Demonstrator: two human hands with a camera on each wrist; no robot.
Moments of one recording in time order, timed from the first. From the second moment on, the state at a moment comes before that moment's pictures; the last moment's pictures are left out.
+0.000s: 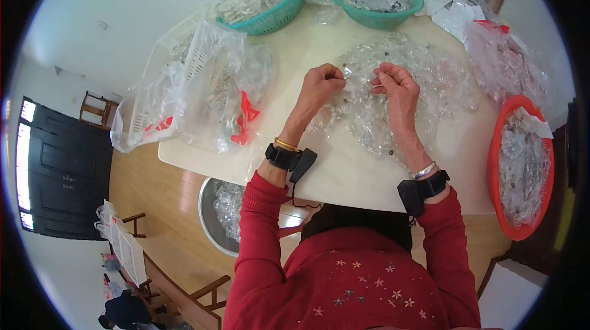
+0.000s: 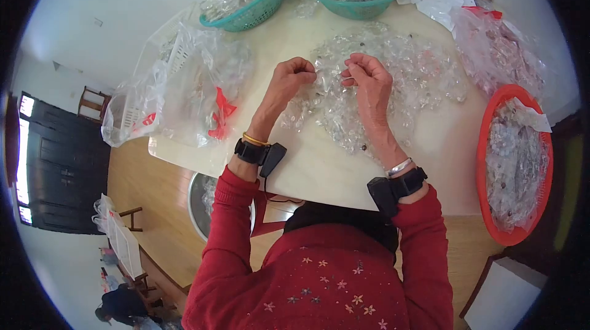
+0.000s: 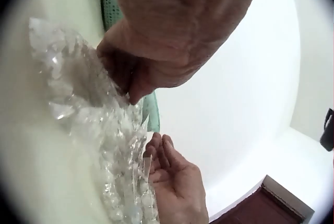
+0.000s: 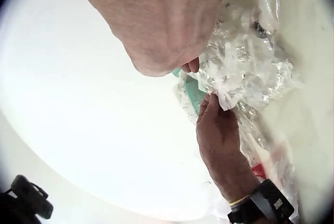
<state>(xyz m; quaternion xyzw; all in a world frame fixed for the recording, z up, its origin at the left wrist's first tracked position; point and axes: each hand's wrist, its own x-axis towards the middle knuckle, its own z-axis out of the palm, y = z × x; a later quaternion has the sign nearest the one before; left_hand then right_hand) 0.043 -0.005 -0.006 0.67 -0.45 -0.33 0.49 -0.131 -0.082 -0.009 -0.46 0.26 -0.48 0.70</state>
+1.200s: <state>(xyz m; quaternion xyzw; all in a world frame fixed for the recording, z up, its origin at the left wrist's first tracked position) 0.042 -0.021 0.039 0.54 -0.35 -0.40 0.65 -0.137 -0.079 0.012 -0.50 0.26 -0.45 0.69</state>
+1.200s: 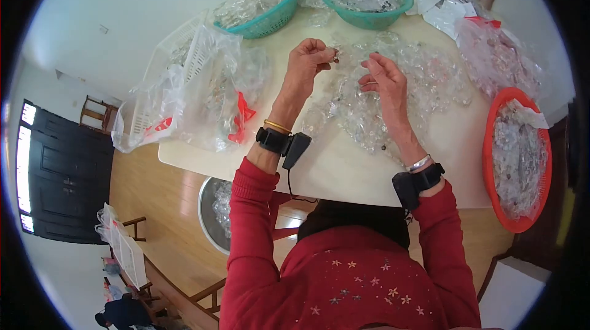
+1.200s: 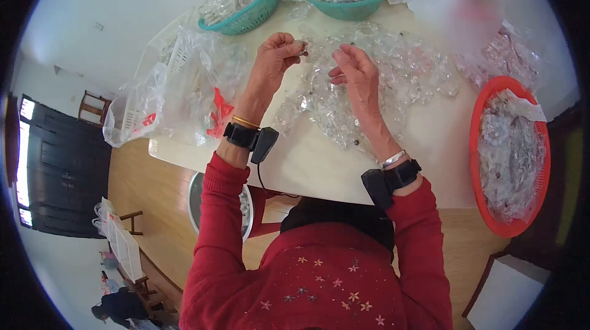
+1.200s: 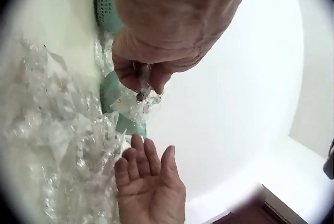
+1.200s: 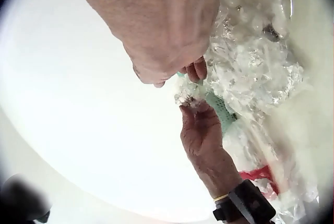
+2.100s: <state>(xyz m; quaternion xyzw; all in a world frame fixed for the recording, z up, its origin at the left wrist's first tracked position) 0.121 0.028 0.139 0.46 -0.31 -0.21 0.80 -0.130 -0.084 -0.006 -0.56 0.24 -0.44 0.66</state>
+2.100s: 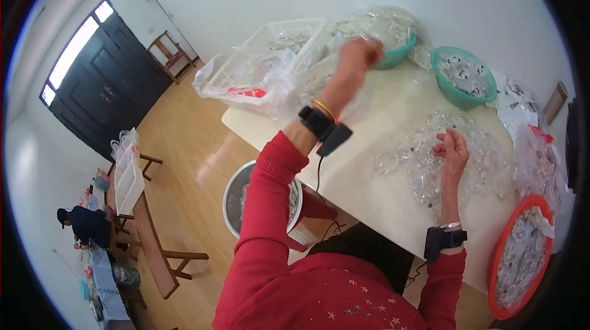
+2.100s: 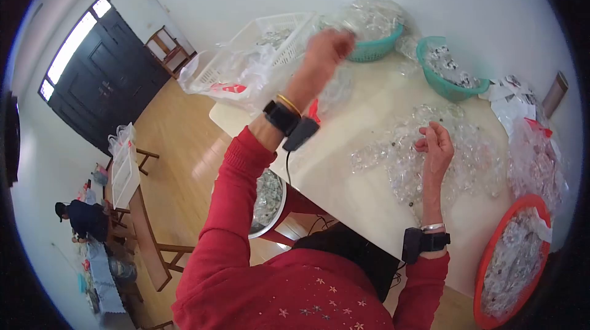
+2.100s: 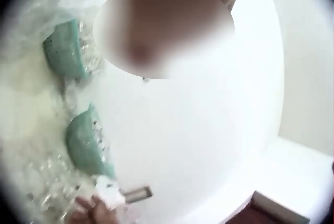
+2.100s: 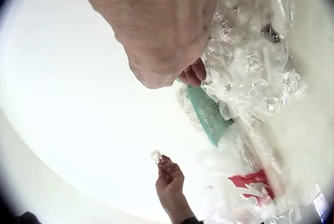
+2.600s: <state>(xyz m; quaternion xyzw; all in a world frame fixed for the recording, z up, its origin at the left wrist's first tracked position) 0.034 0.123 0.042 0.76 -0.53 -0.17 0.33 -0.132 -0.083 -0.009 -0.59 0.25 -0.43 0.64</state>
